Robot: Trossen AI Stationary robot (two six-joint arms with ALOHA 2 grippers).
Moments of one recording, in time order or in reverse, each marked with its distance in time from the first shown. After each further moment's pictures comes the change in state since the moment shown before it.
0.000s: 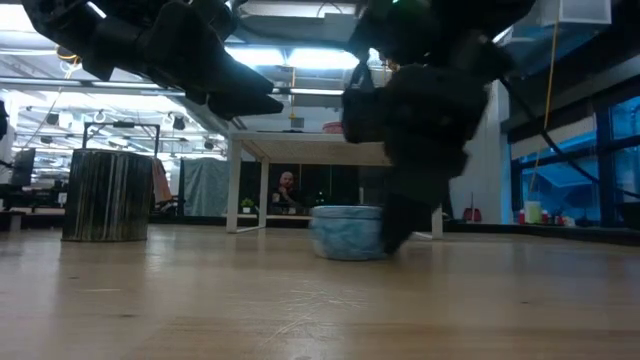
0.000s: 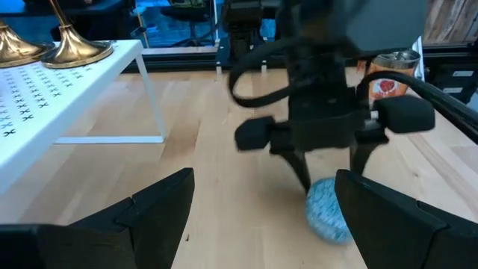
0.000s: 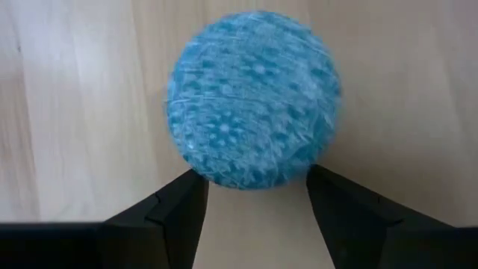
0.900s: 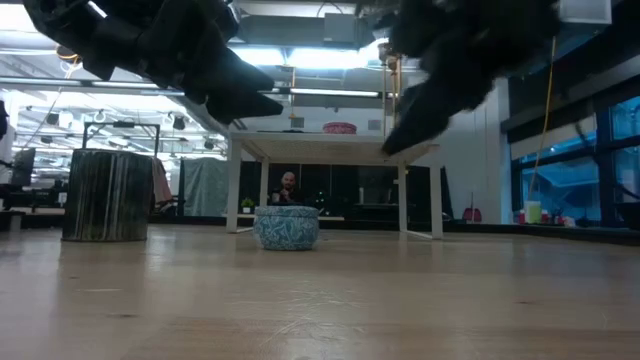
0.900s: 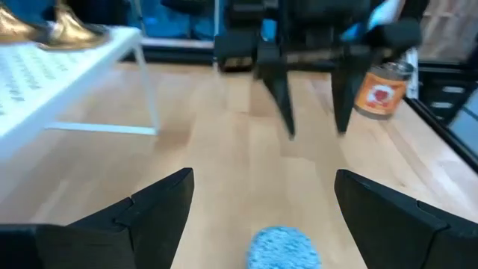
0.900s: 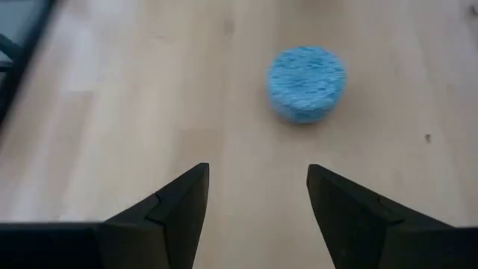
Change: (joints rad) left arm 0.000 0.000 0.007 -0.013 0.016 -0.084; right arm 0.012 -0.360 -0.220 0.148 0.139 -0.279
